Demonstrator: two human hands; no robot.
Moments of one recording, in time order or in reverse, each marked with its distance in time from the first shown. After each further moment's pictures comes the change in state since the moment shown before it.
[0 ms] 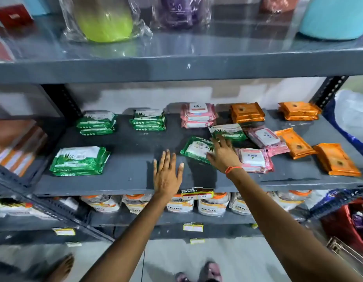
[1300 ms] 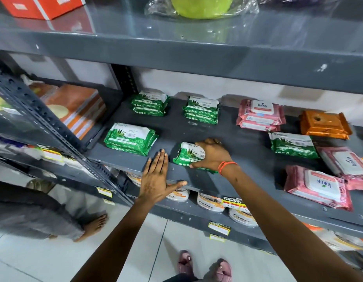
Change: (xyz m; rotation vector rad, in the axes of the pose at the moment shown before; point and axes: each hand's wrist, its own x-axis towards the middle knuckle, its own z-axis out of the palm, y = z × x) left_hand -0.047 -0.143 -0.042 0.251 -0.066 -0.120; right_hand 0.046 -0.147 0.051 0.012 -0.351 -0.392
